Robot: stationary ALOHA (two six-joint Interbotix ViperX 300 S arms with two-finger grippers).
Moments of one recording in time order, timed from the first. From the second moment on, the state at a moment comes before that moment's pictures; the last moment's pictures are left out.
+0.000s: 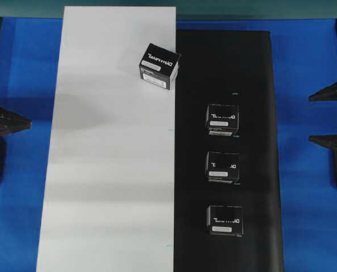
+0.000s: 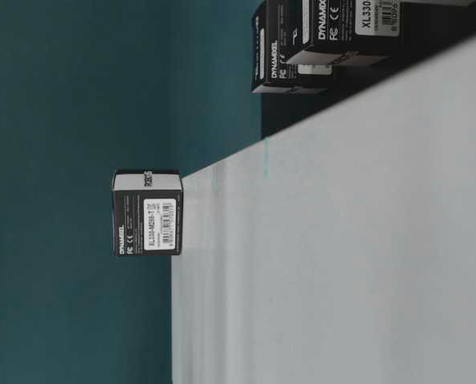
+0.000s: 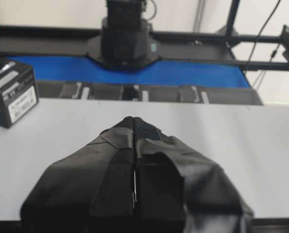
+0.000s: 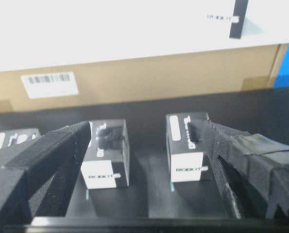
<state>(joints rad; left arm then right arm) -0.02 -1.15 1.05 0.01 0.12 -0.05 -0.22 -1.23 1.13 0.40 0.35 -0.36</state>
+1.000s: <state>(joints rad) -0.06 -1.20 1.04 0.02 0.10 -0.15 -0.21 -1.30 1.14 0.40 0.44 -0.27</state>
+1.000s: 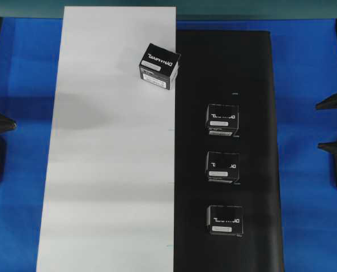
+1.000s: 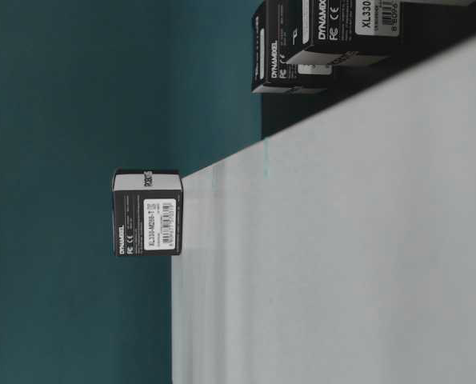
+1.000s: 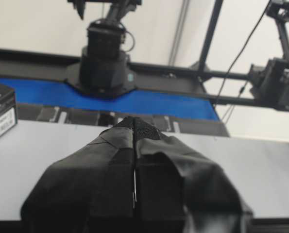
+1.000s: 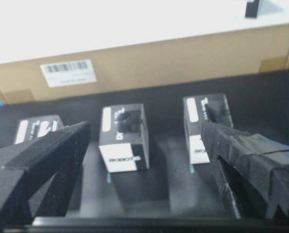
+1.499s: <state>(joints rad) -0.06 -1.20 1.04 0.02 0.11 -0.15 -0.21 -1.30 1.16 0.40 0.47 -0.23</state>
